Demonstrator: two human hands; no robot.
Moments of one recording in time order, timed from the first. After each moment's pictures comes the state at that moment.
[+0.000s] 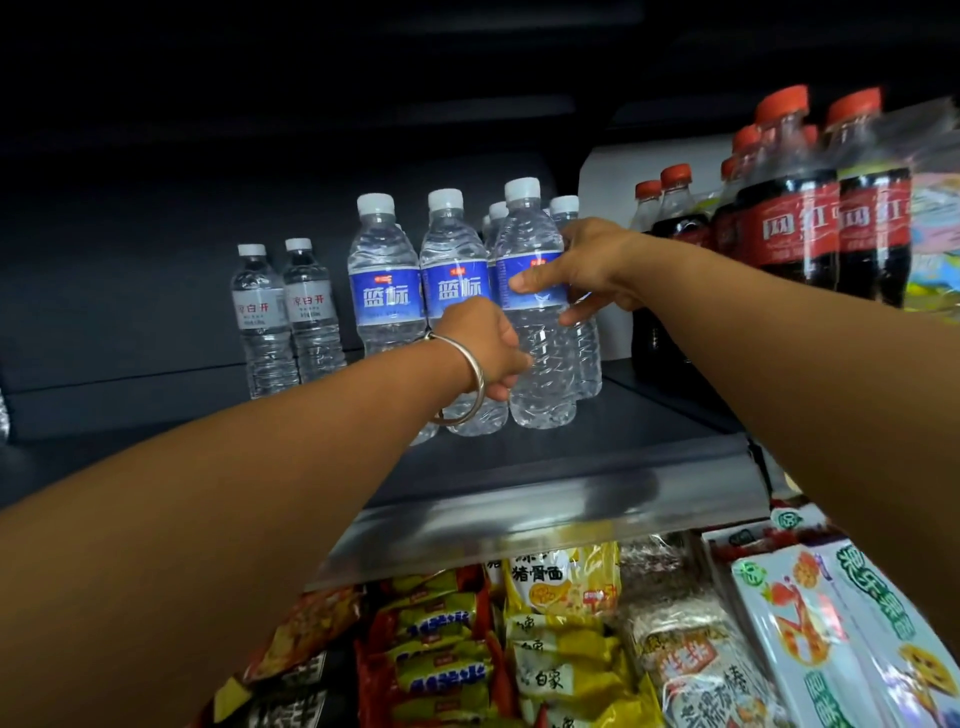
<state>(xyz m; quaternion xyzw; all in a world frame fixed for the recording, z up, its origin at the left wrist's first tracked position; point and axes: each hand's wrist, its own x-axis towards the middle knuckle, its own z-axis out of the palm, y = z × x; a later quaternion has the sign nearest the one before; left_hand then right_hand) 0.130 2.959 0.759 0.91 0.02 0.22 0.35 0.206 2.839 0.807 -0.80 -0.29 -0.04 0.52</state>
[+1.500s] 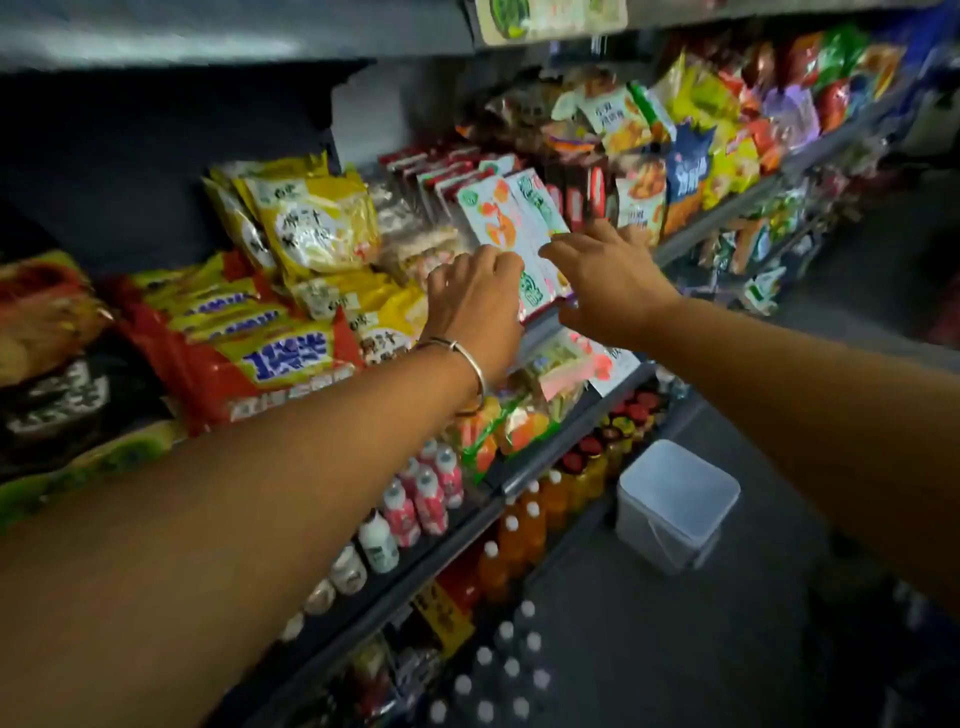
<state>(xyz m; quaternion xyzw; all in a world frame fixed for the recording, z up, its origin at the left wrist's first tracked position) -0.019 2.850 0.460 0.94 -0.26 0.21 0.09 -0.026 2.699 0.465 -0.97 -0.07 -0.21 -0.06</state>
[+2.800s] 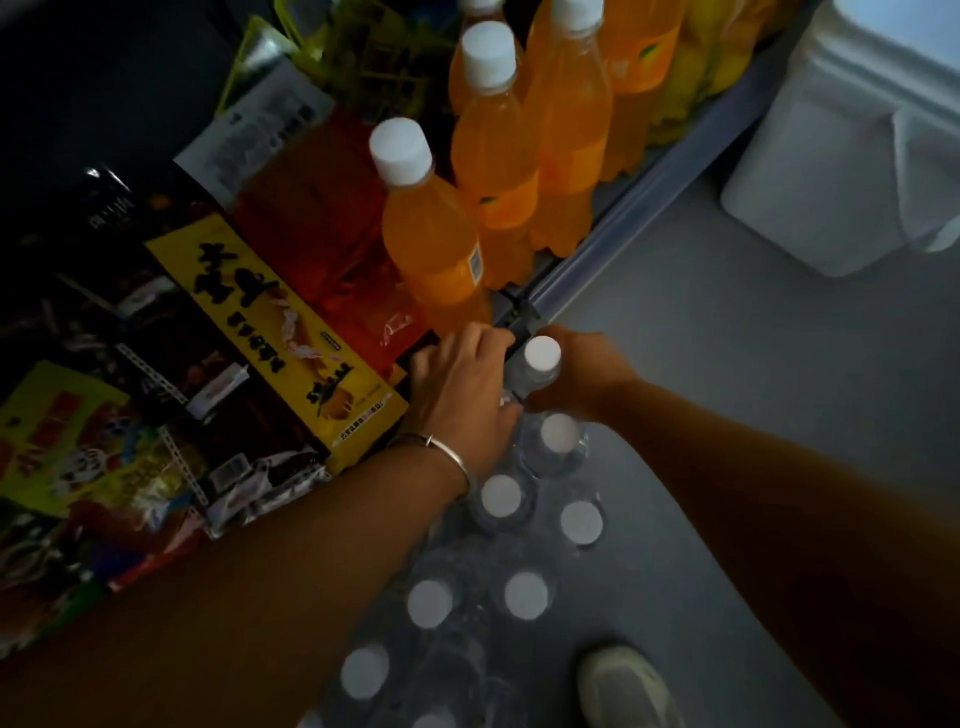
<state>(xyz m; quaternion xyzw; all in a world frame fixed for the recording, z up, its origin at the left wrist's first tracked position) 0.065 2.854 -0.324 0.96 -0.22 -0.13 0.12 0.069 2.713 -0.376 -0.90 0.14 0.24 0.33</state>
